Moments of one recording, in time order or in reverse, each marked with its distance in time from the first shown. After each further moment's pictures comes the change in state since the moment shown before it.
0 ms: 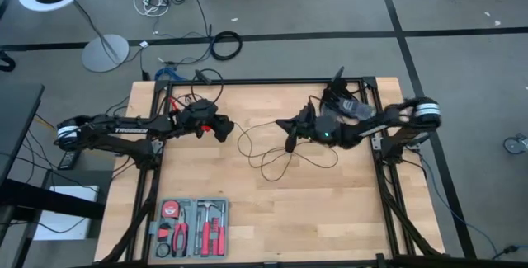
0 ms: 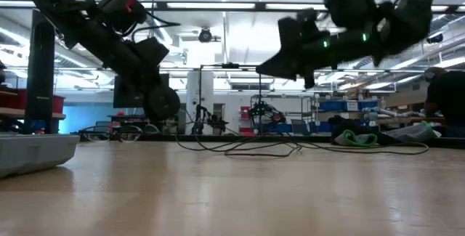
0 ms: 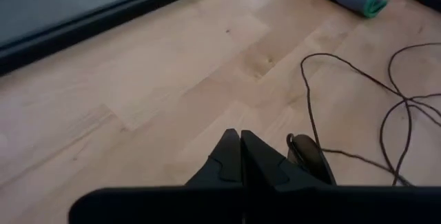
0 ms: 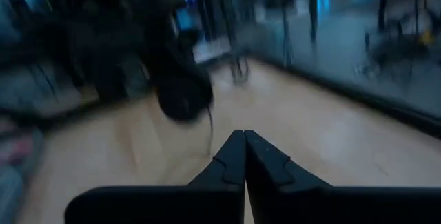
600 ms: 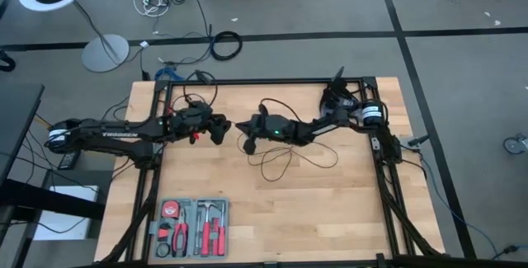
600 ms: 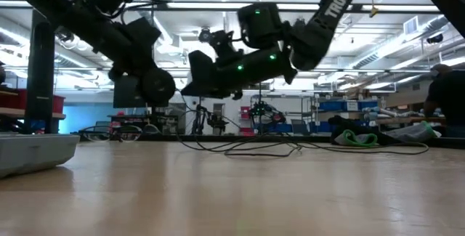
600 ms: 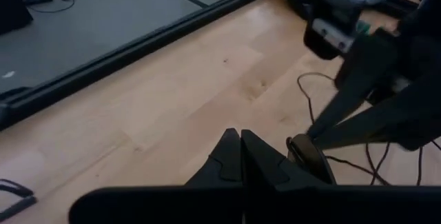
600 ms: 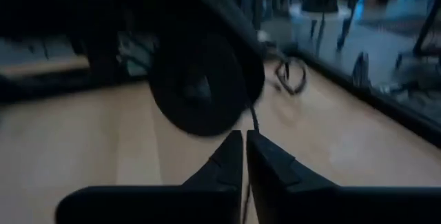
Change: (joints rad) left arm -0.111 -0.158 0.000 -0.085 -0.162 0.021; right arm -0.021 0.499 0.629 -0.218 -0.115 -0.194
